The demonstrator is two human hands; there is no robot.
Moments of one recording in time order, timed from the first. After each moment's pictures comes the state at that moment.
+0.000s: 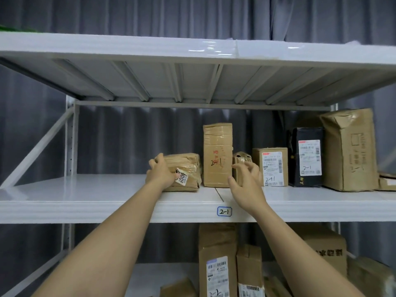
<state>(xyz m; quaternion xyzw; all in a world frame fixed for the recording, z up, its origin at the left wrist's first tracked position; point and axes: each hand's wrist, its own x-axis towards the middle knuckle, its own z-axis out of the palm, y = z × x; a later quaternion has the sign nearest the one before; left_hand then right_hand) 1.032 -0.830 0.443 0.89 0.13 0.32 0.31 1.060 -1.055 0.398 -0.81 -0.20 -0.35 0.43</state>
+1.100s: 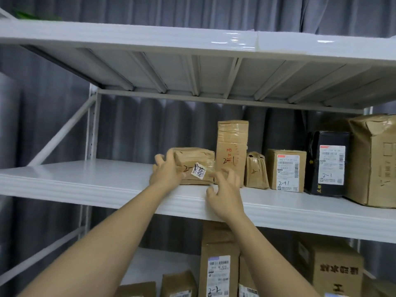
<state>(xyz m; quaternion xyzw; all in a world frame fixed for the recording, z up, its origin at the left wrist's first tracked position) 1.016 -0.837 0.425 0.88 0.13 0.36 0.28 1.053 -1.002 0.383 -0.83 -0.29 -0.31 0.37</state>
